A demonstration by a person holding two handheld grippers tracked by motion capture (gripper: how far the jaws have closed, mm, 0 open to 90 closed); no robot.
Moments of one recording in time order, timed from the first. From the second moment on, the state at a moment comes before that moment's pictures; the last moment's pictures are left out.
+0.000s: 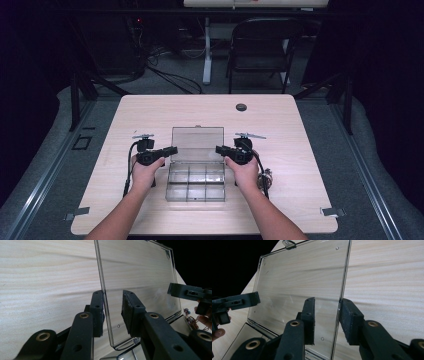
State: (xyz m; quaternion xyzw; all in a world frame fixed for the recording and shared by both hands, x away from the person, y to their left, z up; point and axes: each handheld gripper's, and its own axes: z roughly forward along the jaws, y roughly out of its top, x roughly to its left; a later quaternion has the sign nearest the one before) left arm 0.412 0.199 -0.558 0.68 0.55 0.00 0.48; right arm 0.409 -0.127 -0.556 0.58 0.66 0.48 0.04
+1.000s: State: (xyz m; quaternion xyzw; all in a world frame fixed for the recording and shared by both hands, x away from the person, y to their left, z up) left arm 0.417 0.200 -0.564 0.66 0.58 -0.05 0.48; right arm 0.415 -0.130 -0.562 0.60 0.65 0.47 0.00
